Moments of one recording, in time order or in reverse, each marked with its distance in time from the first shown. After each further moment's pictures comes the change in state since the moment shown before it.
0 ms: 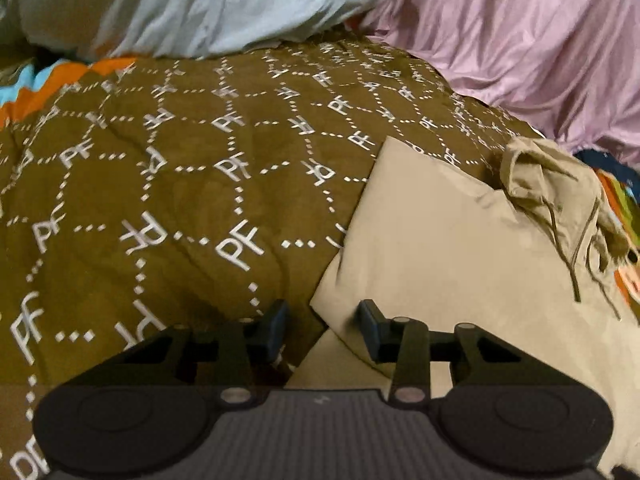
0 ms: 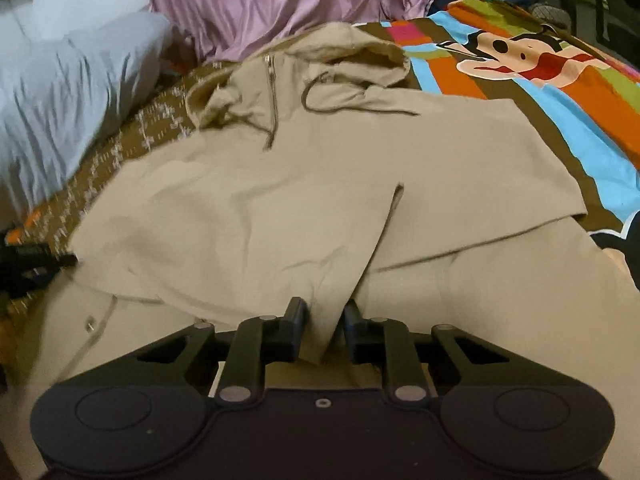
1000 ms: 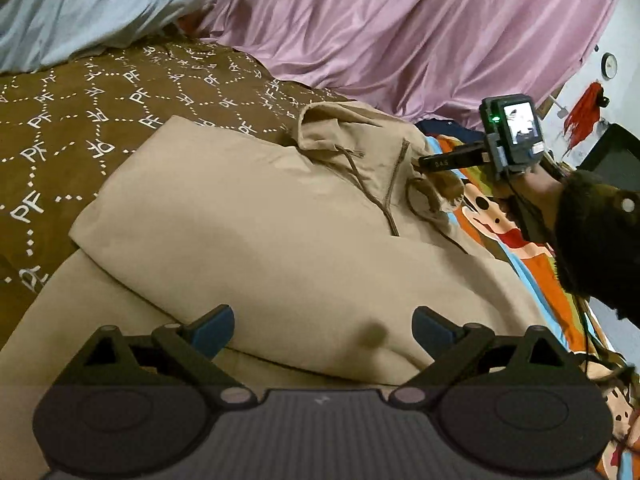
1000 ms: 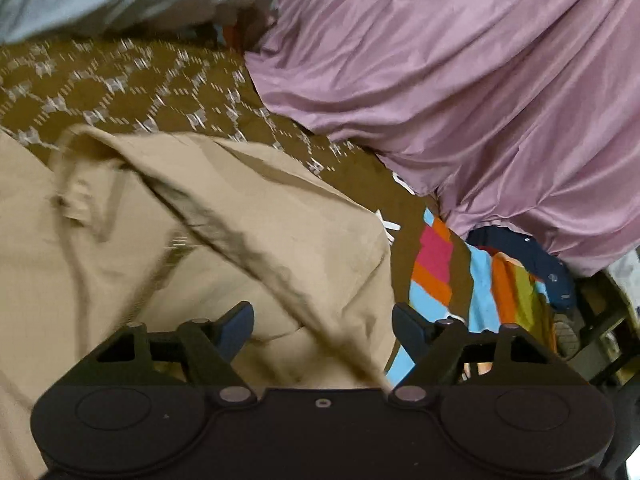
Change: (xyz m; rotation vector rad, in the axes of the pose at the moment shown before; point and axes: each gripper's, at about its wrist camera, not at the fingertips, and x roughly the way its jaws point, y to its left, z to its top) left arm -0.026 -0.075 -0.063 0.207 -0.033 -0.441; right arm 0.198 0.055 0.265 -0.817 -0.186 -0.310
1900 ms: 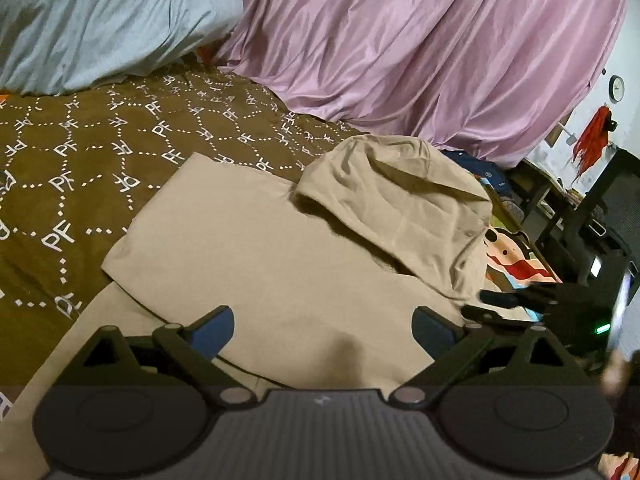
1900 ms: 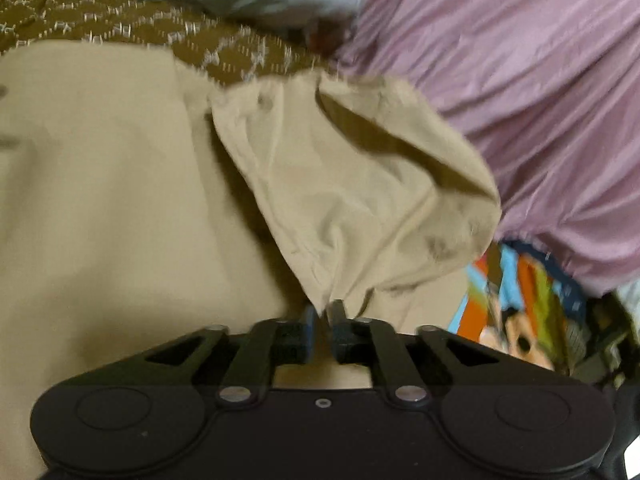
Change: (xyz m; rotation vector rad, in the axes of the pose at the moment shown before) left arm -0.022 0.000 0.012 -0.025 -0.085 0.044; right arm -0.123 0.090 -0.110 -0.112 -0.043 0.097
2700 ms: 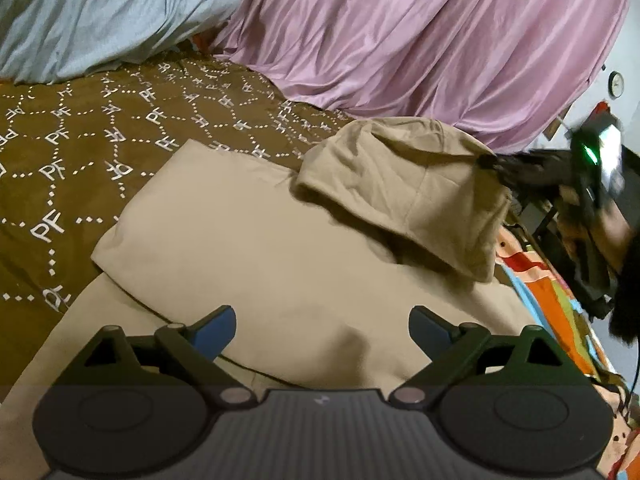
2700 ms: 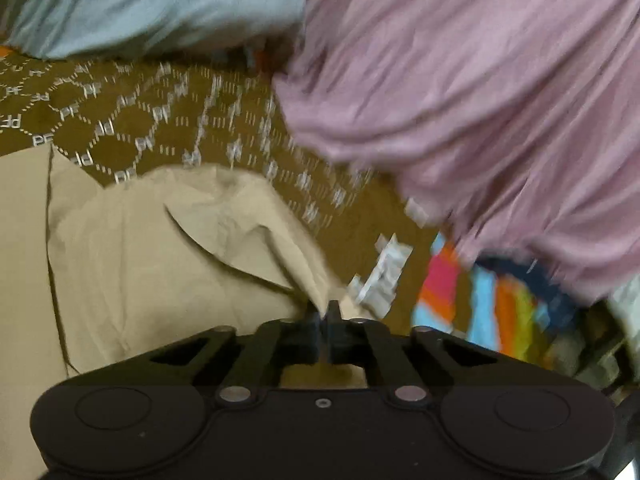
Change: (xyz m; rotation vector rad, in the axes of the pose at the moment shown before) left arm 0.006 0.003 -0.001 -0.001 0.031 -0.029; right arm 0.038 -0.100 0.105 0.039 -0.072 -0.086
